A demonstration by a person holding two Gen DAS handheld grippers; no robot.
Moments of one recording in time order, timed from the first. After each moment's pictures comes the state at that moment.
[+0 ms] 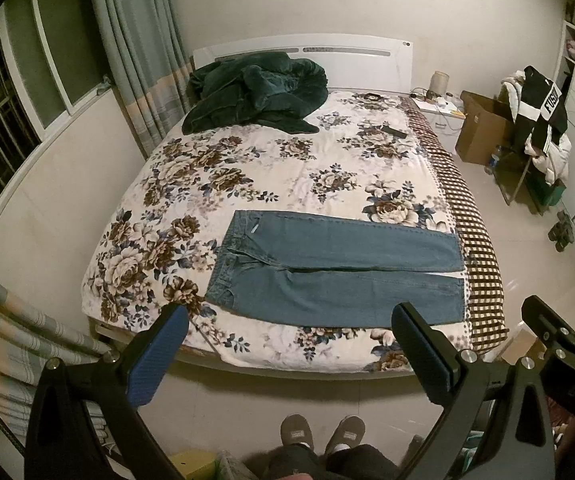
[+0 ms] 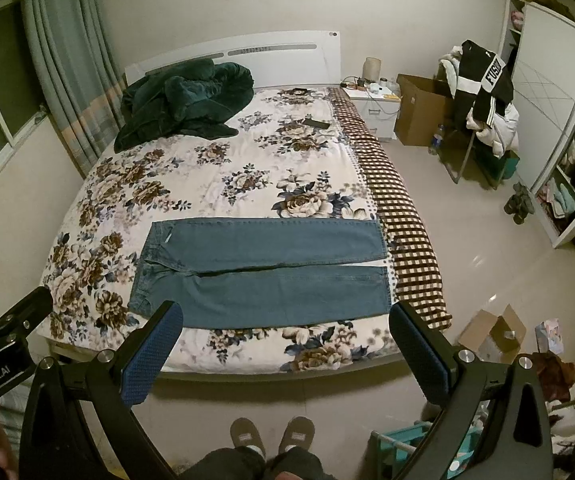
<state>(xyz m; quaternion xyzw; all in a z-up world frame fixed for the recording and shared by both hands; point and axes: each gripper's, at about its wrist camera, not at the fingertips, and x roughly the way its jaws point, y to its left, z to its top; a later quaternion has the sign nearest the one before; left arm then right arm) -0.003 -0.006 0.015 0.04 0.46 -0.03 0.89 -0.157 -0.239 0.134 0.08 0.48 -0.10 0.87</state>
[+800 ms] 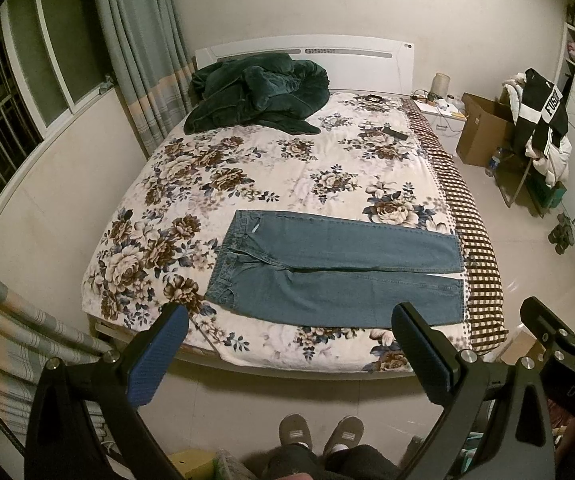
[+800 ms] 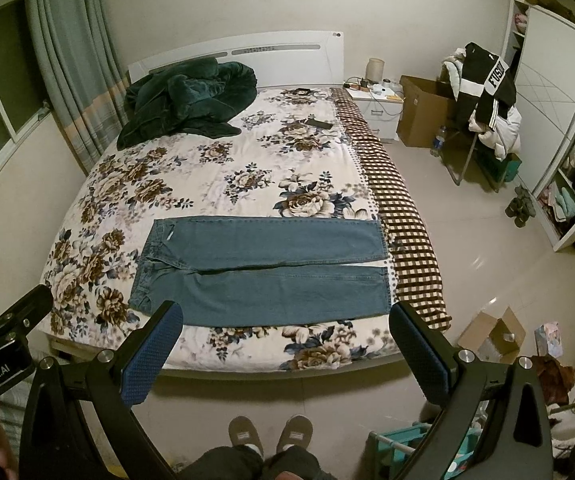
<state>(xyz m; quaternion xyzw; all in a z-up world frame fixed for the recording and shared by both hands) -0.004 -0.006 0.013 0.05 0.45 -0.03 0.89 -0.163 -0.243 0.133 0.08 0.48 -0.10 0.87</state>
